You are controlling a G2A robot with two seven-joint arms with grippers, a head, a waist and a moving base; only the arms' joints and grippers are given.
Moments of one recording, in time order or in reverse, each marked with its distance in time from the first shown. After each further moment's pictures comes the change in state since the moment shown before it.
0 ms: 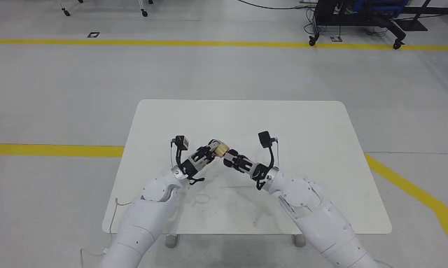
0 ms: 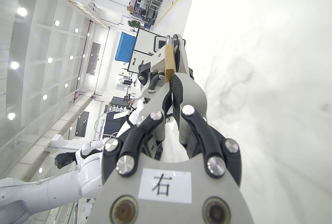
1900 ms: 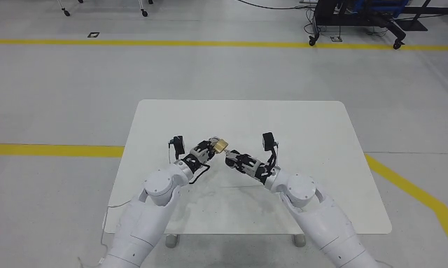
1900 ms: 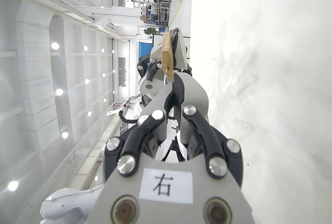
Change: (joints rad) left arm 0.106 0.022 -0.036 -0.358 0.099 0.574 0.298; right arm 0.017 -0.012 0.023 0.072 0.266 0.086 0.076
